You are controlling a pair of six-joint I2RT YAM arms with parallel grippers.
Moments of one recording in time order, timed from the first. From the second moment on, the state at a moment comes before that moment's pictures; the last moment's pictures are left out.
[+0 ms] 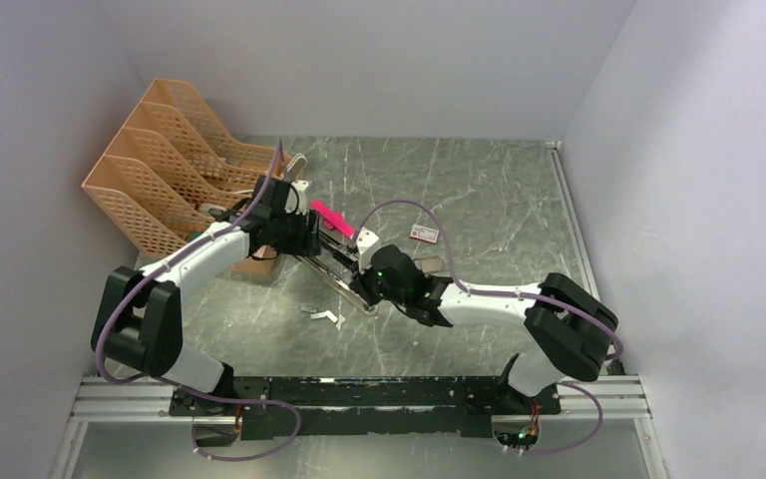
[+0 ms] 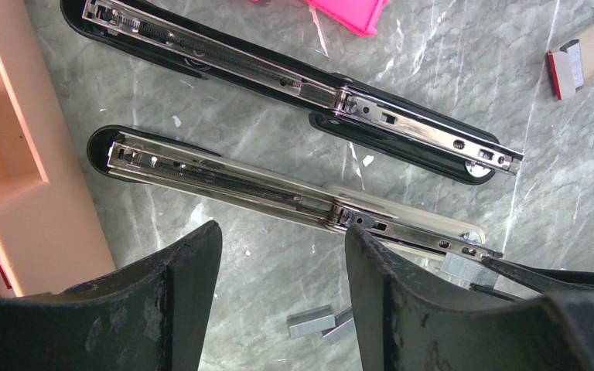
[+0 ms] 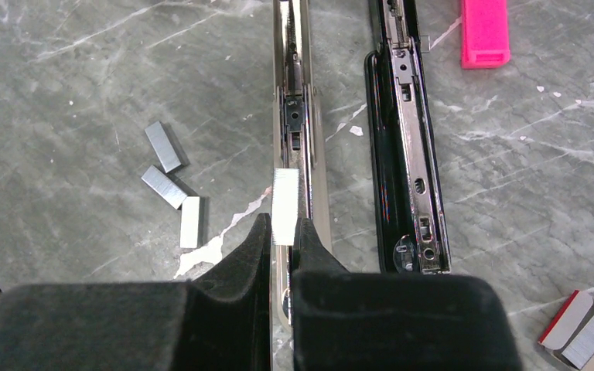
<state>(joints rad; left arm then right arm) -0.38 1.49 0.97 -0.40 0.18 -0.19 0.99 1.51 0.71 0.27 0.07 0.13</state>
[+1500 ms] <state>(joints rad) -0.42 1.52 0.96 -0.39 0.13 -0.17 1.02 1.57 0.72 0.29 0.15 0.20</state>
